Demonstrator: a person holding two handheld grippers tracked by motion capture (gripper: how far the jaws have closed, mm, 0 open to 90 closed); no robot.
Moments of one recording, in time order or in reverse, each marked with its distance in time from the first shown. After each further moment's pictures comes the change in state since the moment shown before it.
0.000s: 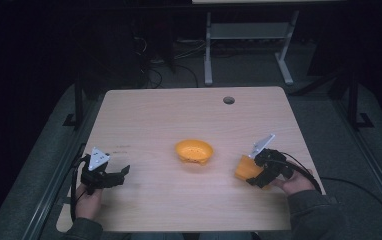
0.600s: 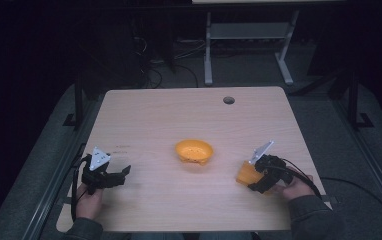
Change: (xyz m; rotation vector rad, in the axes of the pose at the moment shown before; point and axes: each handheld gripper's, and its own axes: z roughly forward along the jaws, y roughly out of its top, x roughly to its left) left arm -0.001 0.000 0.001 0.006 -0.005 0.014; right arm 0.004 -0.016 0.017 0.046 -0.006 0.018
